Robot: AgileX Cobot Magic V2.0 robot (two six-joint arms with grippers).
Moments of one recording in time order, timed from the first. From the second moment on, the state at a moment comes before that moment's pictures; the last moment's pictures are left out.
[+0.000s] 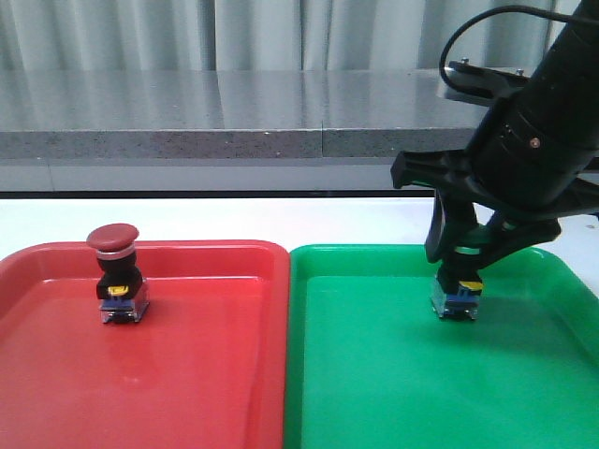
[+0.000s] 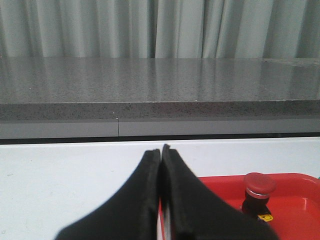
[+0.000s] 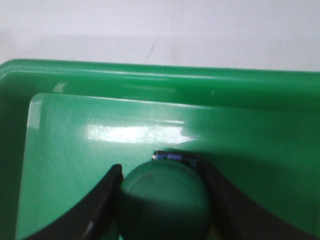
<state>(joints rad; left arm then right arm) -0.11 -0.01 0.00 0.02 0.06 -0.04 0.33 1.66 -0.92 0.11 0.35 0.29</state>
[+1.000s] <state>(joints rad) -0.11 -0.01 0.00 0.02 0.06 -0.04 0.33 1.53 -0.92 0.10 0.37 0.30</state>
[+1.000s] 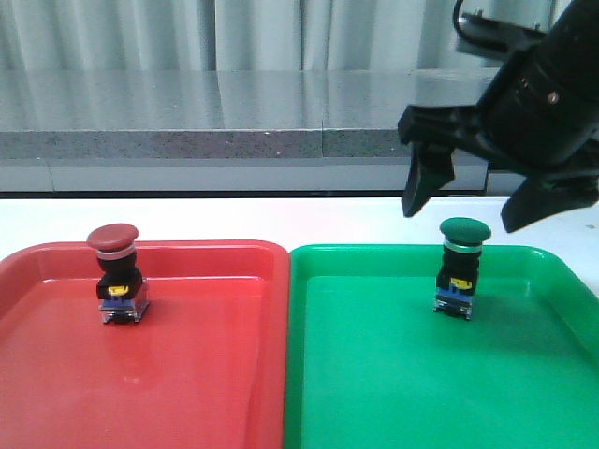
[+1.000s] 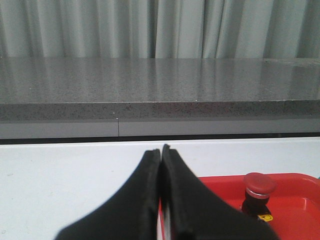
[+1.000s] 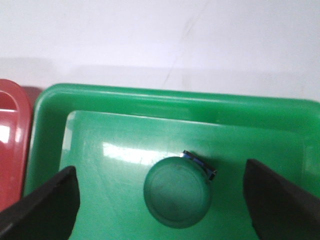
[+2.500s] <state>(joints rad) -0.11 -0.01 0.00 0.02 0.06 -0.04 0.33 0.28 -0.58 -0.30 0.67 0.30</state>
